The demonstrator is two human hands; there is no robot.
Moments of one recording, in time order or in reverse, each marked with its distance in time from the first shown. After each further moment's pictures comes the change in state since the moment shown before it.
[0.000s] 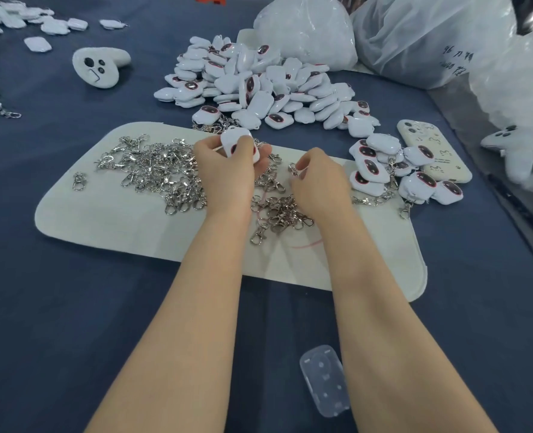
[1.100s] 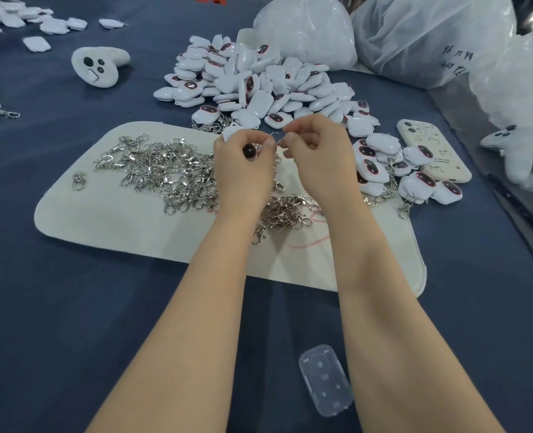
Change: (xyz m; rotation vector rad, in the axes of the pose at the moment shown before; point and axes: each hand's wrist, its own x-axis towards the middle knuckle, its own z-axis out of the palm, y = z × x) left_hand 0.003 -0.011 0.001 0.666 -0.133 0.320; right_hand -0.009 -0.021 -0.024 0.680 0.117 -0.151
